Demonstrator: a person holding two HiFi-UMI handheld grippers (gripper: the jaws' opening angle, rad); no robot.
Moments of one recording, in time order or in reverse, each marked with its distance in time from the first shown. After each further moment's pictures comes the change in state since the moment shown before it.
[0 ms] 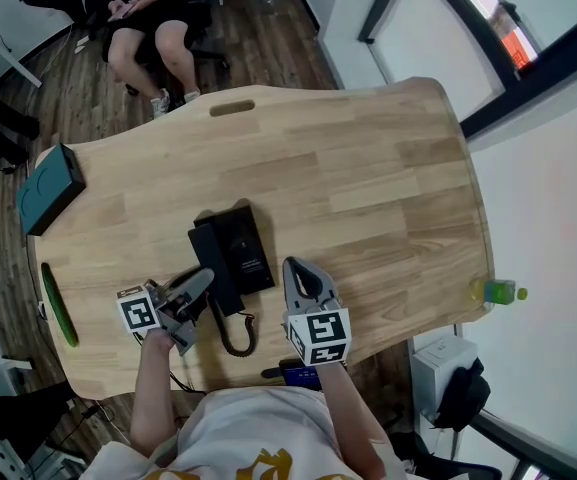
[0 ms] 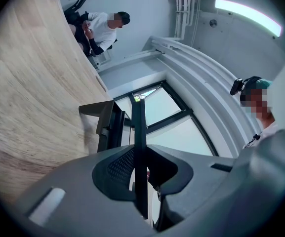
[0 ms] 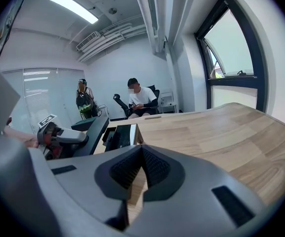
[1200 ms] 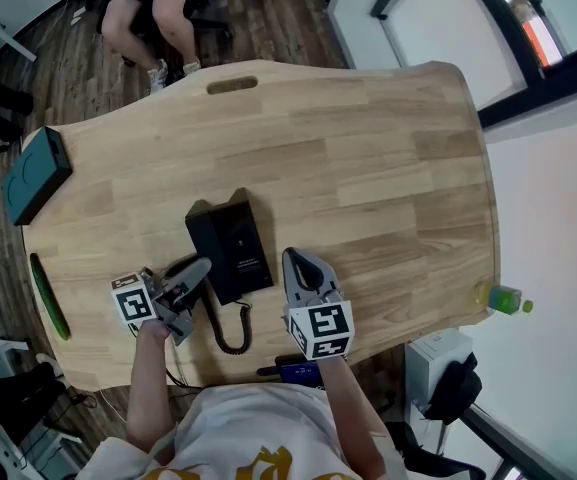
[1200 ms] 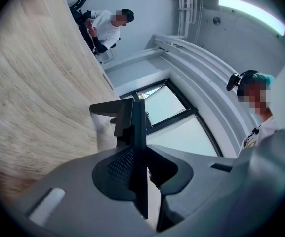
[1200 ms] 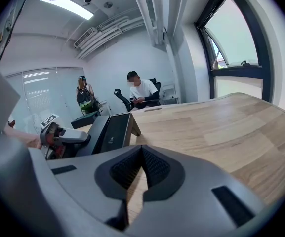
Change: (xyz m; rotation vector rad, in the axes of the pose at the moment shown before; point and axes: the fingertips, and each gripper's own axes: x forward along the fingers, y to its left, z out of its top) left arm 0.011 0.035 0.002 -0.002 0.016 0.033; right arm 0.029 -0.013 -0.020 0.025 0.069 0.044
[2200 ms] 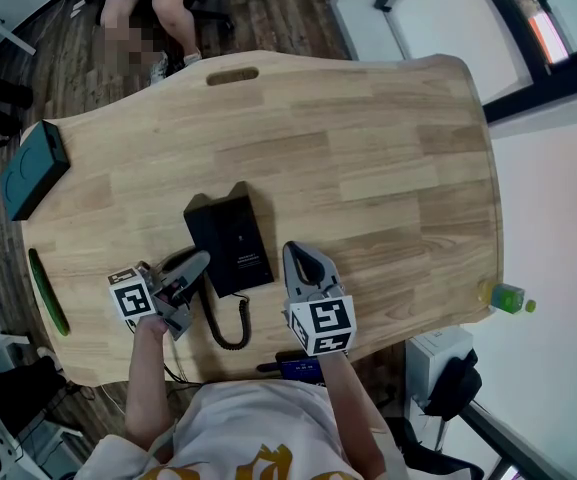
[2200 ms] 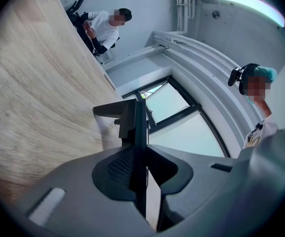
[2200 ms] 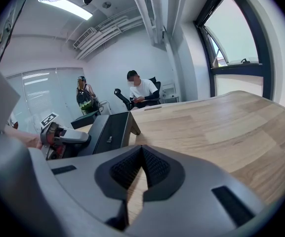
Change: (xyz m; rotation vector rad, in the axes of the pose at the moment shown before) left arm 0.000 0.007 0.001 0.034 0.019 0.052; right arm 0.004 -0.003 -0.003 0.011 0.004 0.009
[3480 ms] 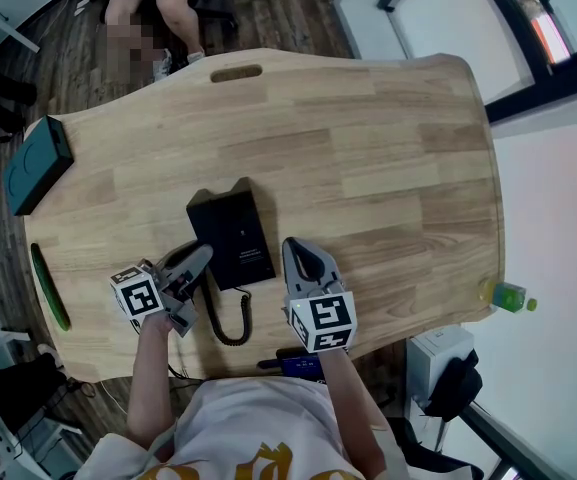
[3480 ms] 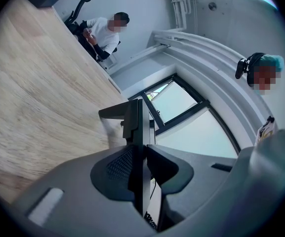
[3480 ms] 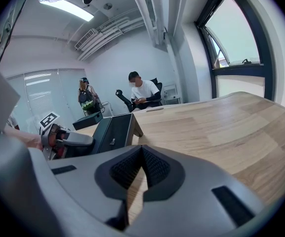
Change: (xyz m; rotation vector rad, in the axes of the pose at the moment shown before) left arm 0.000 0.007 -0.001 0.042 -0.018 0.114; right arm 0.000 0.006 0.004 -0.004 -0.011 0.016
